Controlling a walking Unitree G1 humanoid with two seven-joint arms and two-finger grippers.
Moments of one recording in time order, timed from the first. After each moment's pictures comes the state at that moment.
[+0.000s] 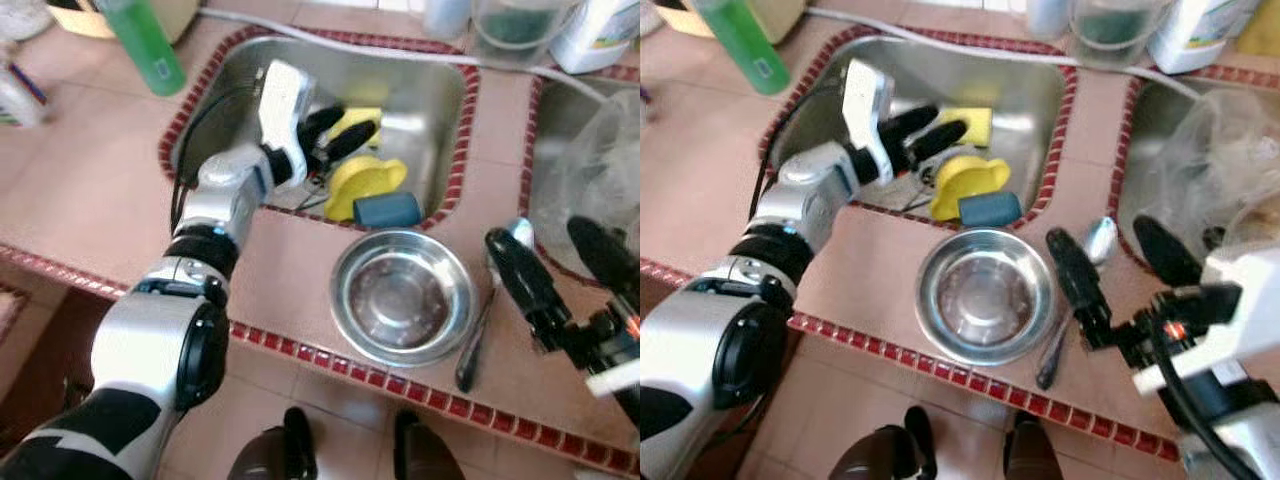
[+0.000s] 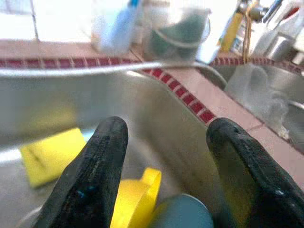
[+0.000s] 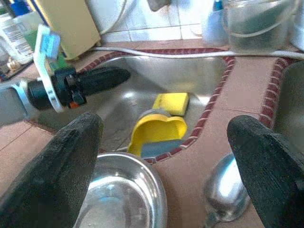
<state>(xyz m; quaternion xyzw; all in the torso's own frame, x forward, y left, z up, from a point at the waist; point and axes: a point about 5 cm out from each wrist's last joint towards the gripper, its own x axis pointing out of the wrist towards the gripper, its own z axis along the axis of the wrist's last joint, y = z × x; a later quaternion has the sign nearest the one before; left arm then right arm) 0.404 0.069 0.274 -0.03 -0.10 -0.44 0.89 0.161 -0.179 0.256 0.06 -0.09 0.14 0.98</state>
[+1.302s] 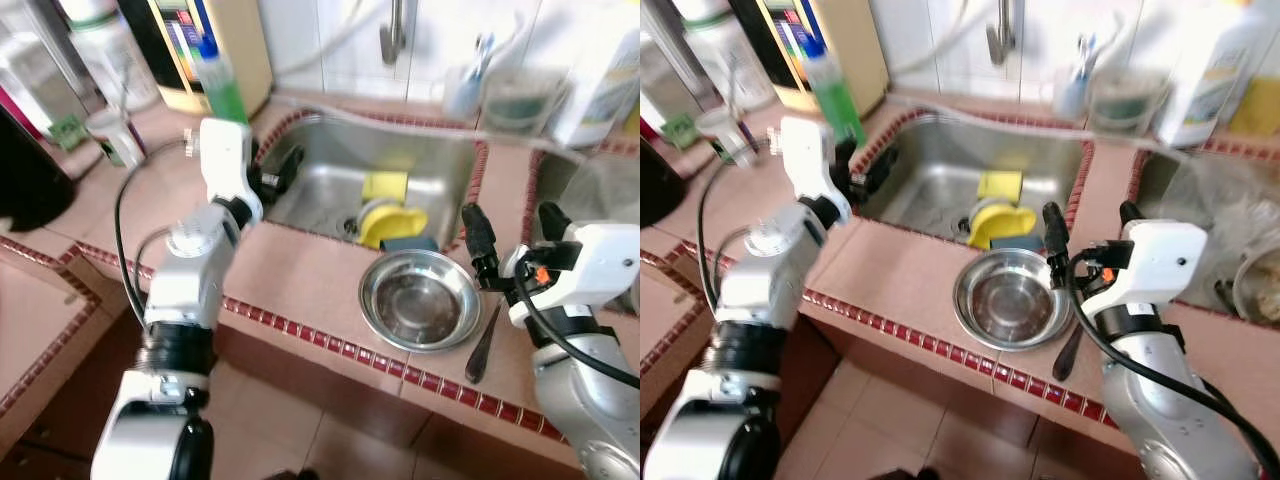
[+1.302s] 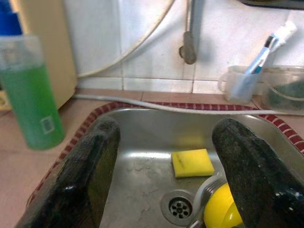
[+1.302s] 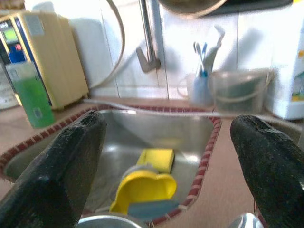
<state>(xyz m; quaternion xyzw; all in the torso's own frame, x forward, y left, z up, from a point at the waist) 0.371 0.118 0.214 -0.06 -0.07 -0.18 0.98 0.235 -0.175 0.216 0.02 -0.13 0.03 0.99</state>
